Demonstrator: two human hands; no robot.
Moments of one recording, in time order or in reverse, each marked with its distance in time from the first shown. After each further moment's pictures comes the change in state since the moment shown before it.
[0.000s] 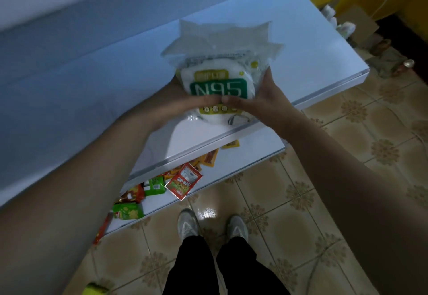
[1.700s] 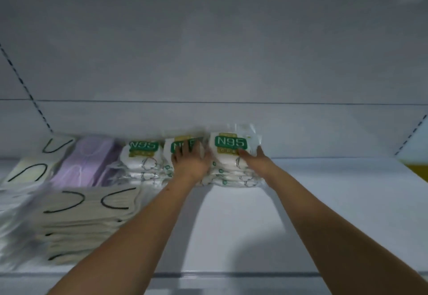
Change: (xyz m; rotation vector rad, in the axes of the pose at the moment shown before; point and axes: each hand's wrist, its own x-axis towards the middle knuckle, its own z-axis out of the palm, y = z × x) left_hand -0.195 0.239 -0.320 0.749 0.946 -0.267; right_hand 0.071 -0.436 0.225 -0.333 -0.115 0.092
